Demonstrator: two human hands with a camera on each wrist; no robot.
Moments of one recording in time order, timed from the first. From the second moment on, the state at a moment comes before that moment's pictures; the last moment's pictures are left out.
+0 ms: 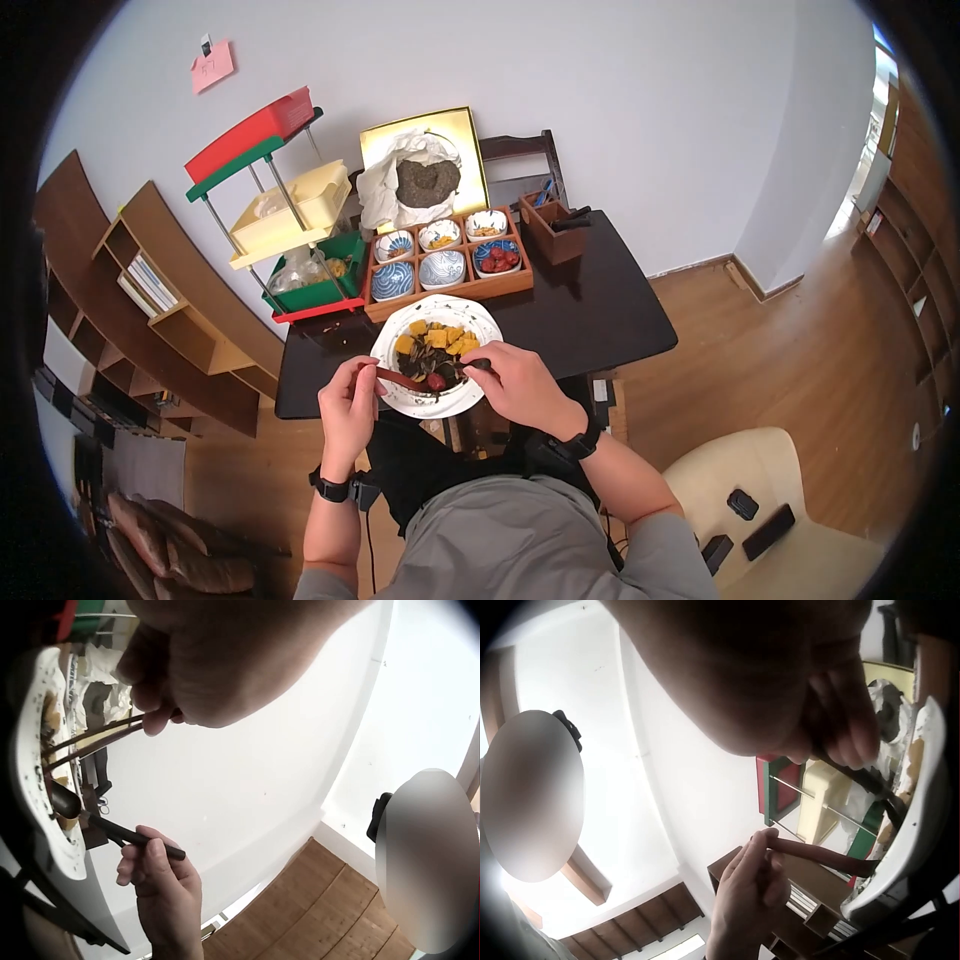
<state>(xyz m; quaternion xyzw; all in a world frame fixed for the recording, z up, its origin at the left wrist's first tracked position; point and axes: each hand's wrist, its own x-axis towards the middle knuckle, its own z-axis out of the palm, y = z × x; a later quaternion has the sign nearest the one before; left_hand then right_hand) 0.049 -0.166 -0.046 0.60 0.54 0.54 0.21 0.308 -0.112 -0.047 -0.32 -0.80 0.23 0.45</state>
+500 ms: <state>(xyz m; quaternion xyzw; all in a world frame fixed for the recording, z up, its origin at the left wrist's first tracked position) 0.052 -0.166 -0.040 0.55 0.53 0.58 0.28 0.309 -0.111 -0.053 -0.35 -0.76 0.30 0.47</state>
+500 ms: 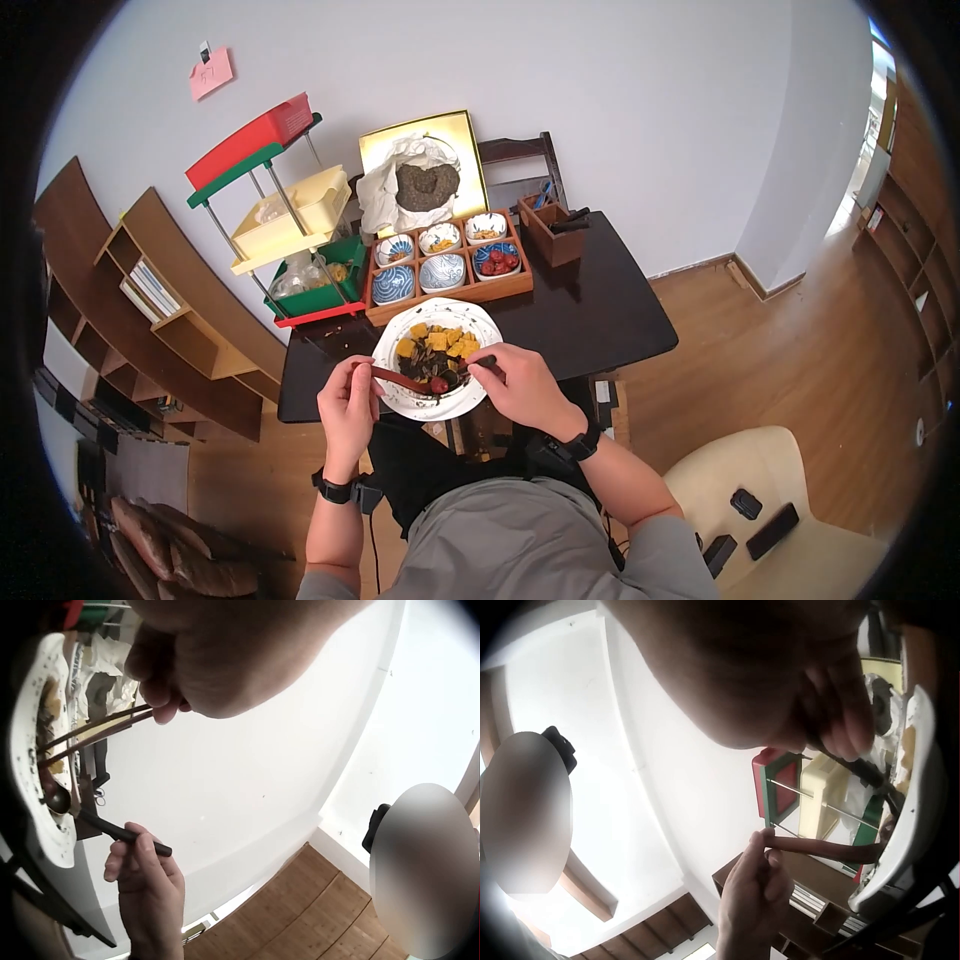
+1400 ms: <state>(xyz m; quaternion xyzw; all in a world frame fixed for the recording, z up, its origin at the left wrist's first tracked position) 0.056 -0.162 -0.042 0.52 0.51 0.64 0.25 0.331 -0.044 -0.086 -0.35 -0.44 0.55 0.62</state>
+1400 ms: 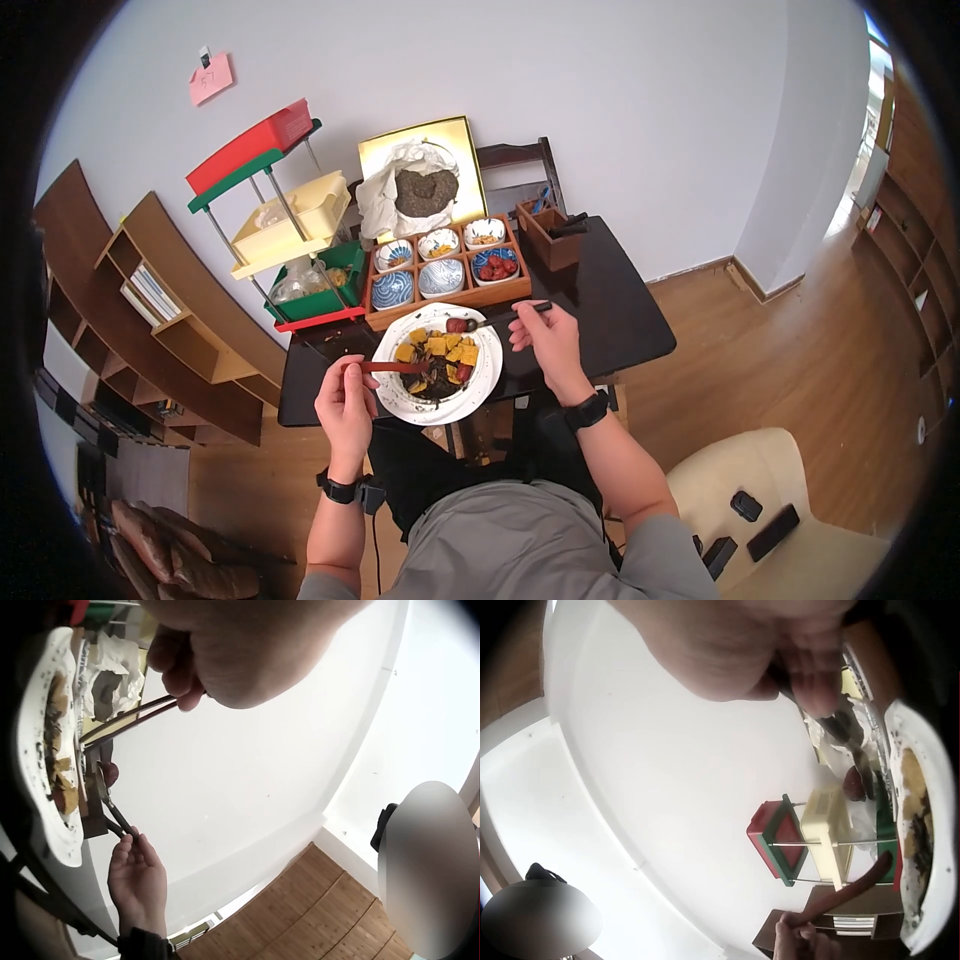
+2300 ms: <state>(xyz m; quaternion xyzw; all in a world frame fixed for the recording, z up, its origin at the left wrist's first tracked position) 0.077 -0.152 -0.048 0.60 0.51 0.57 0.24 0.322 -0.109 -0.017 -0.33 -0.79 0.13 0.50</state>
